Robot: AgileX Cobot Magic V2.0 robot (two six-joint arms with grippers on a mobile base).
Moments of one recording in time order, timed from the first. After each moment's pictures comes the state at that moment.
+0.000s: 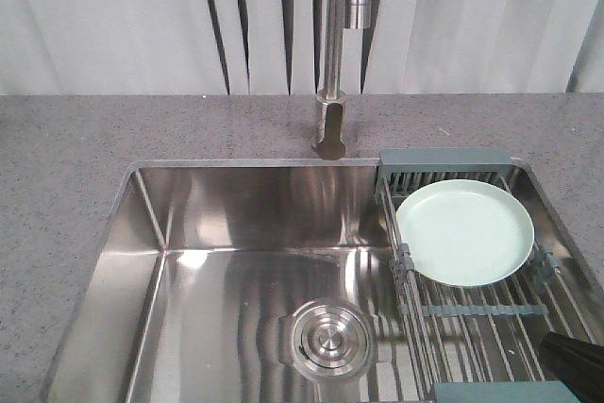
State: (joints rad) left arm 0.04 -0.01 0.03 0.21 0.20 -0.41; right arm 0.12 0.32 -0.41 0.66 0.70 -0.86
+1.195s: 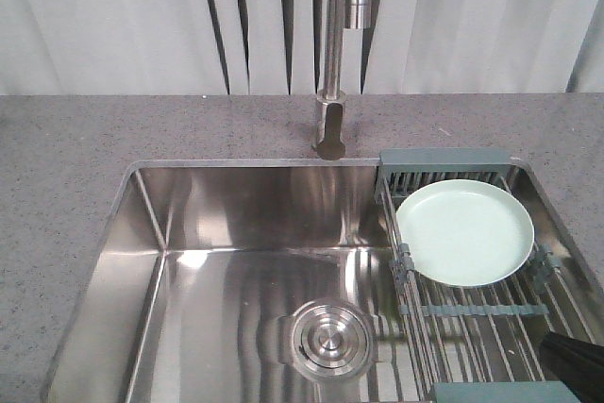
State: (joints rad) left arm 0.04 -0.01 0.03 0.33 0.19 -0.41; right arm 0.12 0.32 -0.41 0.66 0.70 -0.86
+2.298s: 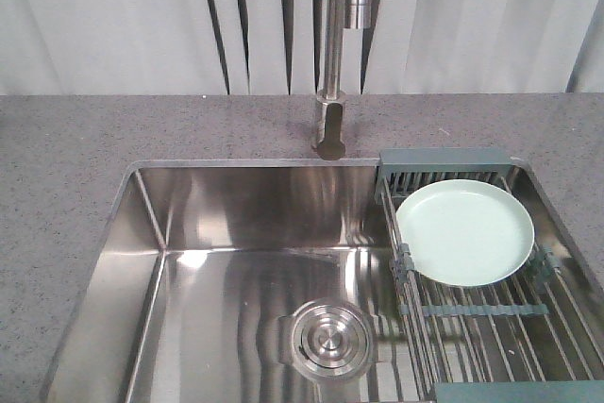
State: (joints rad) left arm 0.04 -0.01 0.03 0.33 0.19 -0.41; right arm 0.07 -0.01 0.03 0.03 -0.03 0.04
